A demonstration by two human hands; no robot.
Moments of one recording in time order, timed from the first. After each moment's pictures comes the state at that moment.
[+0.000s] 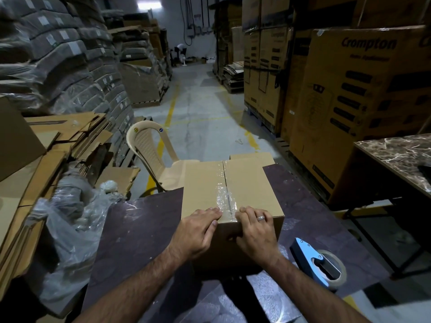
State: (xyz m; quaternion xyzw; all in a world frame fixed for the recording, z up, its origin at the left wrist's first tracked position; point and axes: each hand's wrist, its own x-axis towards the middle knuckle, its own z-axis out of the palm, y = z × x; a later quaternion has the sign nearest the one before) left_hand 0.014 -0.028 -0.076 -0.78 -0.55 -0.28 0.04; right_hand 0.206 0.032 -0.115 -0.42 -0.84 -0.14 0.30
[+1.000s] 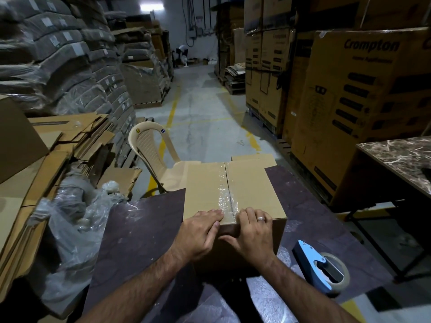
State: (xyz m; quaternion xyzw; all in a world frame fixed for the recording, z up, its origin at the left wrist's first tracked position) left_hand 0.016 -0.029 -0.073 -0.78 -0.56 -0.29 0.04; right_hand 0.190 0.026 -0.111 -0.48 -0.81 -0.13 0.33
